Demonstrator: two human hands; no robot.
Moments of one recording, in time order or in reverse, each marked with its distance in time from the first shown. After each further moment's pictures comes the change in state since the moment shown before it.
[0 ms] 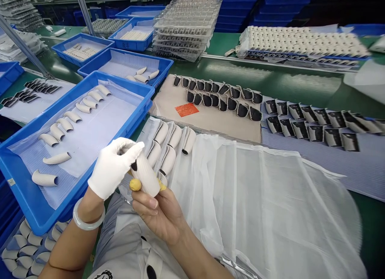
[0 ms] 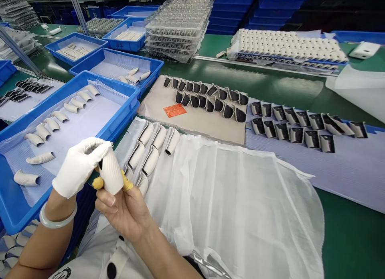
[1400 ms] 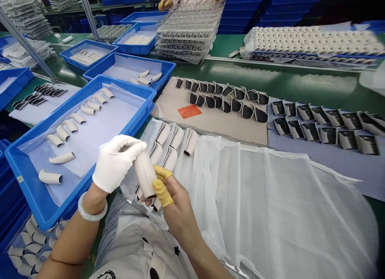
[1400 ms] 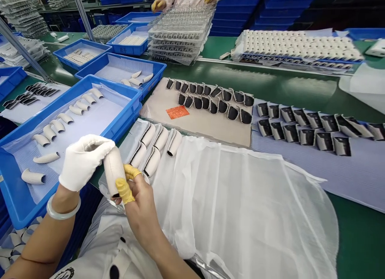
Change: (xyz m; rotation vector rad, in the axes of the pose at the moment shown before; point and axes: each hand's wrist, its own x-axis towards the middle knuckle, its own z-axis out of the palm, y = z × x) left_hand 0.003 0.000 0.003 0.063 0.118 0.201; right_hand -0.020 -0.007 -0.007 -1.078 0.338 -0.544
